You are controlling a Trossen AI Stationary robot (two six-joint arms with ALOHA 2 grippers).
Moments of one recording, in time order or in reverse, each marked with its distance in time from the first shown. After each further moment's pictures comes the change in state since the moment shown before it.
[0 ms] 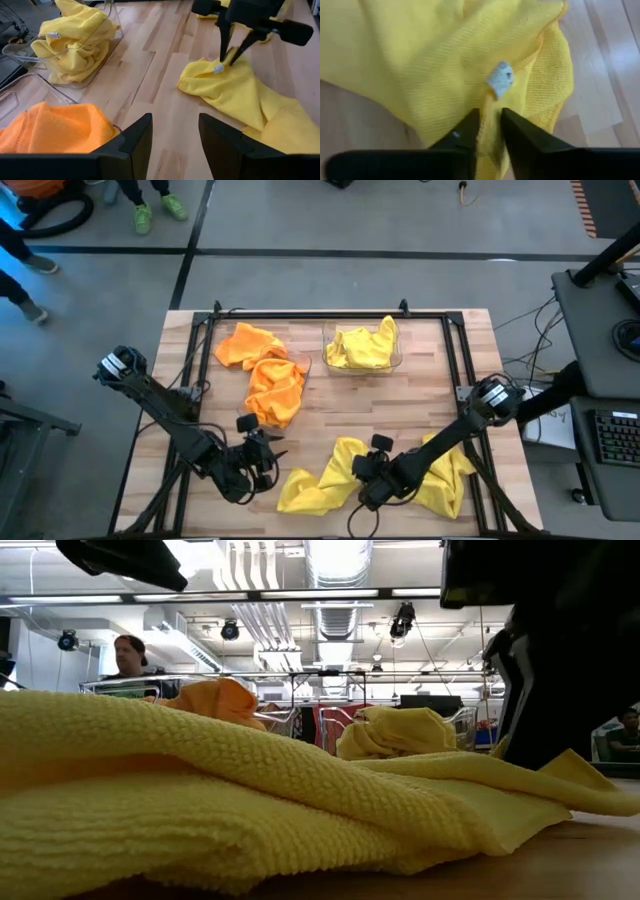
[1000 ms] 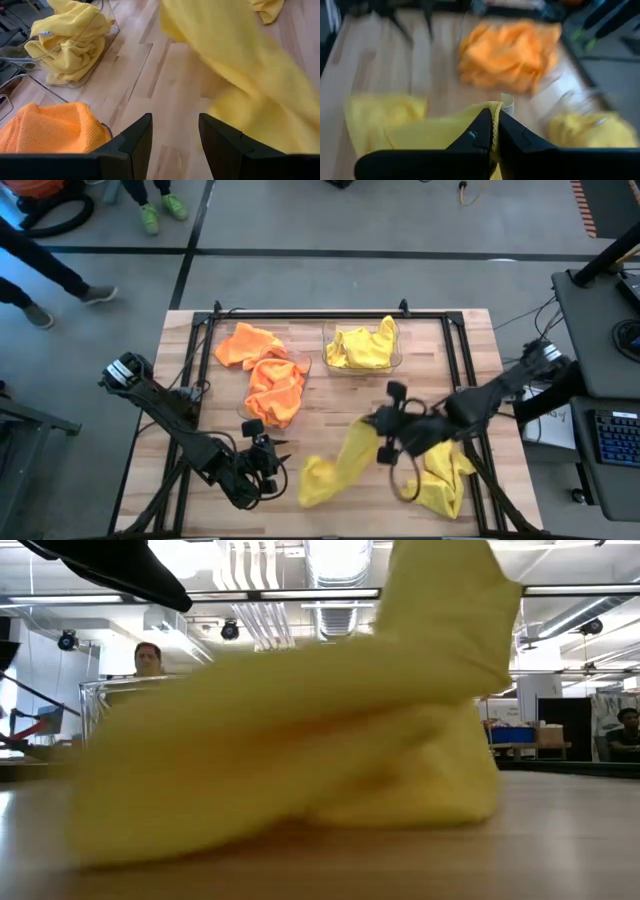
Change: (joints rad) left arm 0.000 0.092 0.019 0.017 -0.003 0.035; right arm -0.106 -0.547 0.000 0.020 0.211 -0.506
